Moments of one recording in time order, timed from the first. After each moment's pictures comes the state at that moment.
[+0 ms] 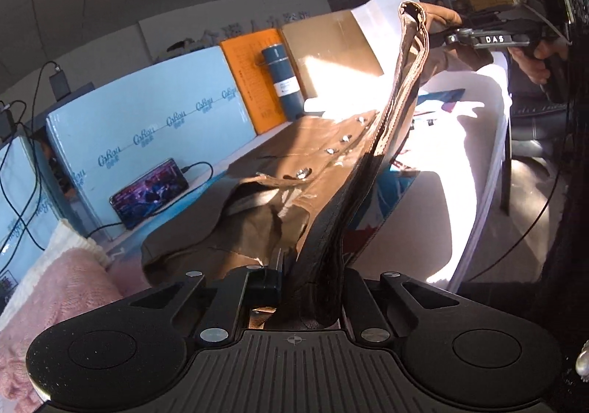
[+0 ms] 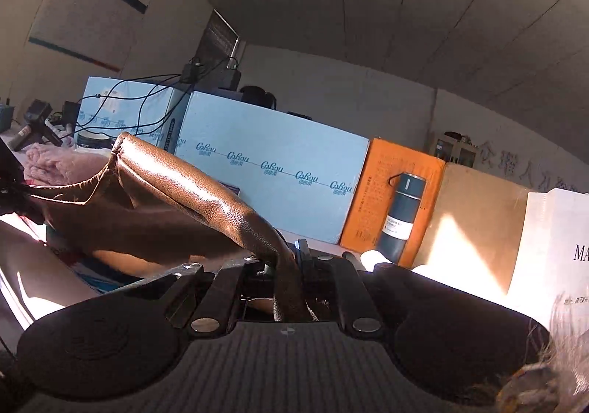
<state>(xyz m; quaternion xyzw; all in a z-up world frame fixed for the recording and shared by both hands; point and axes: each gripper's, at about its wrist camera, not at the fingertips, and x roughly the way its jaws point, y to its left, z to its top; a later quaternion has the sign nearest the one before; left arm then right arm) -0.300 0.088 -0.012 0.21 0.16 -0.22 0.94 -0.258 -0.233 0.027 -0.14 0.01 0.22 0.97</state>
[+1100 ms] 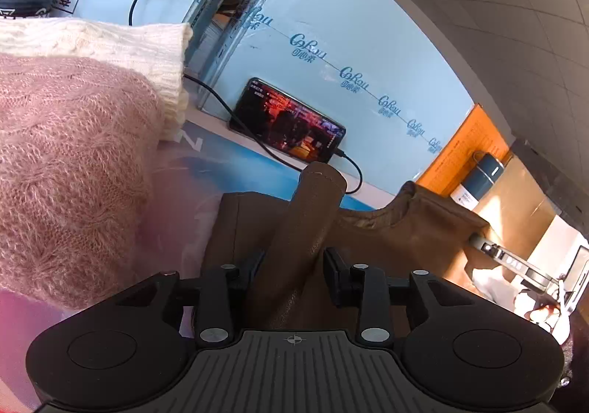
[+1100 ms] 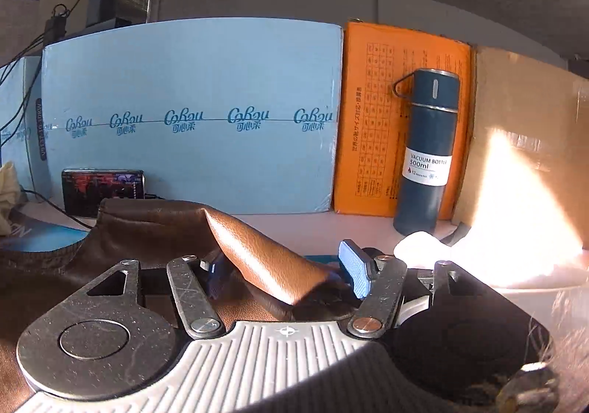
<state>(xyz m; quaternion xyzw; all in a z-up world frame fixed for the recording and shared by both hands) -0.116 0.191 -0.039 -0.28 0.24 -0.06 0.93 0.029 -0.152 0.010 -0.02 0.17 0.12 0.98</state>
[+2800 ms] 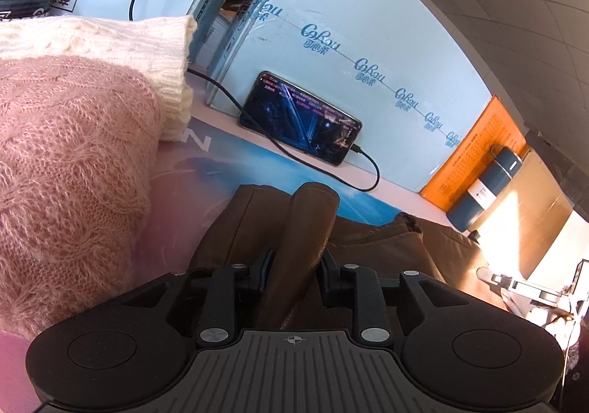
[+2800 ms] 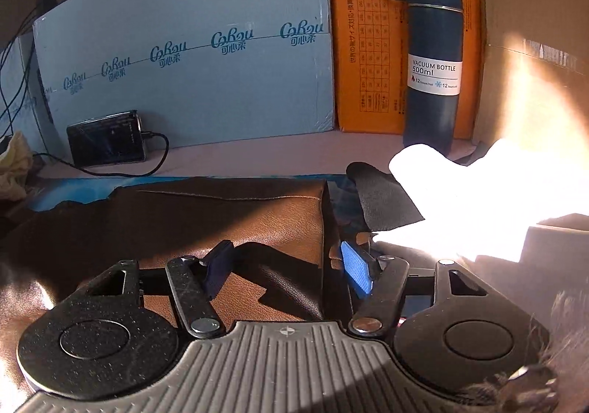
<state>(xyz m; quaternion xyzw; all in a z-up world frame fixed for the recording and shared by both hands) -0.097 0.191 -0.037 -0.26 0.26 -0.03 0.93 0.052 -0.179 -0.001 -0.02 0.28 0.18 0.94</state>
